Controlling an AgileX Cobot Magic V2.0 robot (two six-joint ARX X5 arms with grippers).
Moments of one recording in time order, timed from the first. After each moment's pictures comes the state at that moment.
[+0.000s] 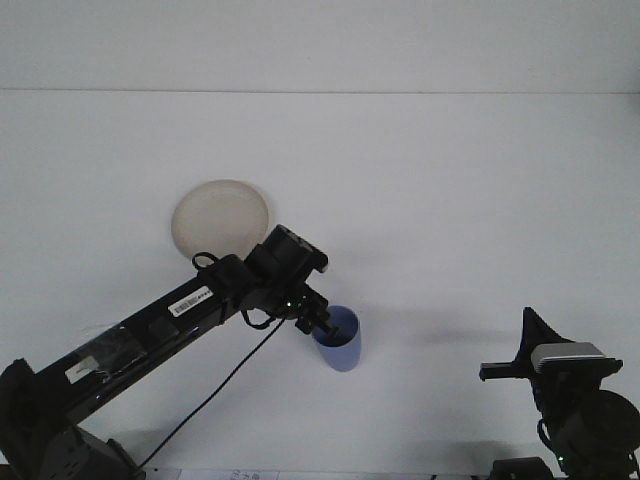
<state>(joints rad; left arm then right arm) -0.73 1.63 1.36 -0.64 0.32 -0.11 0.07 0.27 0.62 -0.54 0.00 0.03</state>
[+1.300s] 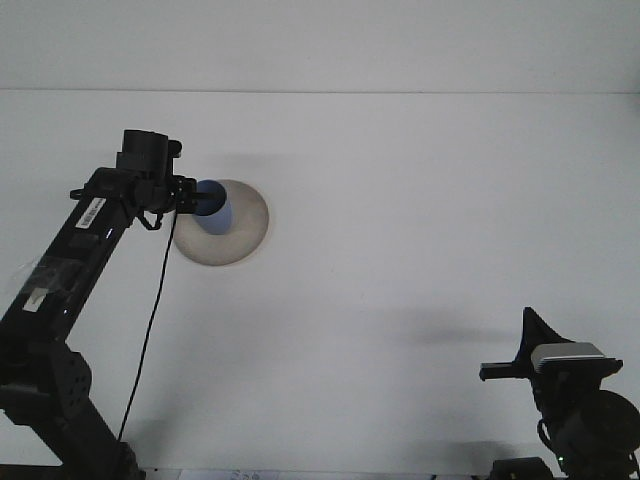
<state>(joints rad) -0.10 1.80 1.64 -0.67 0.05 -0.07 0.07 0.27 0.62 -0.54 0.00 0.03</state>
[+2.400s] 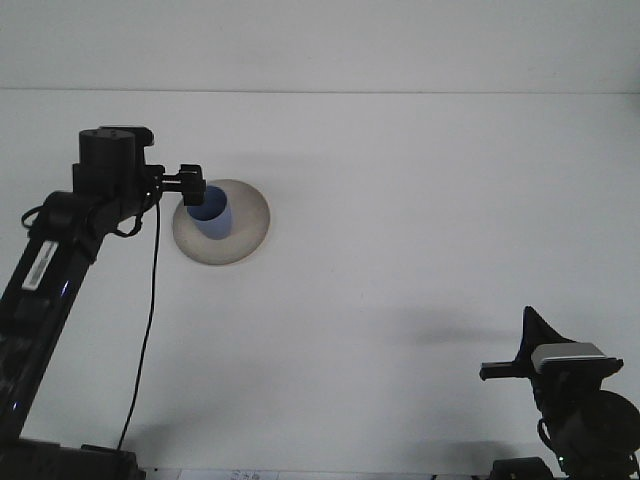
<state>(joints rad) -0.13 1.49 1.59 -0.62 0.05 -0.10 0.07 0.27 0.62 -0.53 0.00 0.03</state>
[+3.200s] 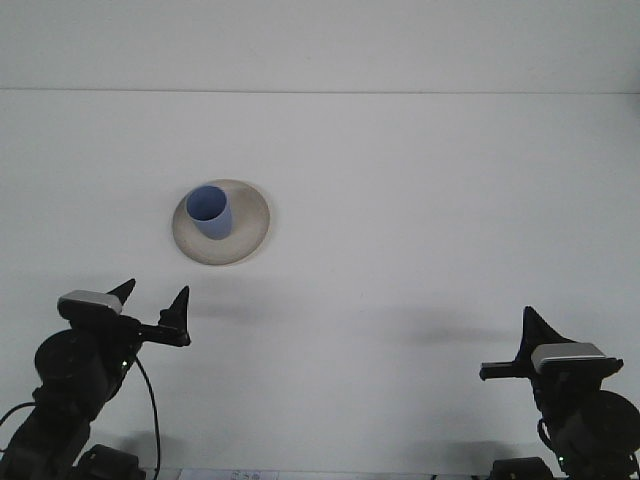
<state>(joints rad) -0.25 0.50 0.65 -0.31 -0.02 -0.14 0.07 0.27 0.62 -0.53 0.00 0.03</state>
